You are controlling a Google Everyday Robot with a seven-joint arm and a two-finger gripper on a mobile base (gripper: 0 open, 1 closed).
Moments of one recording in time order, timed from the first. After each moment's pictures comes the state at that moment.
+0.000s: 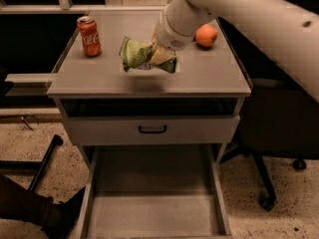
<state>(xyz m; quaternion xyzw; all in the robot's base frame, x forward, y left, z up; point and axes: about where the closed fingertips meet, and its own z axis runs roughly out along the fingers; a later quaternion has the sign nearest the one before) 0.669 0.014 0.914 -0.73 0.60 -0.03 0.33</state>
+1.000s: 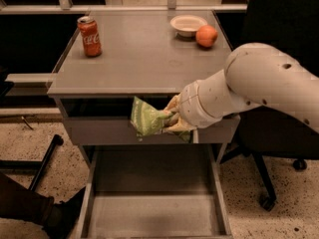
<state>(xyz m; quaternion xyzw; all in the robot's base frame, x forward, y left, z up) 0.508 -0.031 0.825 -0.72 0.60 0.04 0.35</state>
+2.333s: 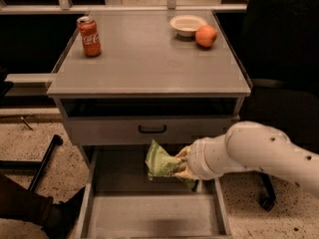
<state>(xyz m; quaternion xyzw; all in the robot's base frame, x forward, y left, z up) 0.464 -0.060 0.686 -0.65 0.68 0.08 0.32</state>
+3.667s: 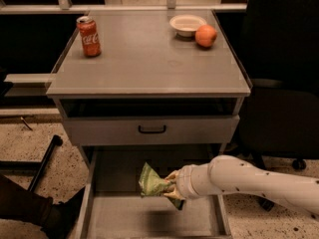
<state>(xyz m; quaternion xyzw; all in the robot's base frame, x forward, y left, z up) 0.460 -0.036 0.553 -0.63 0.69 0.14 0.32</state>
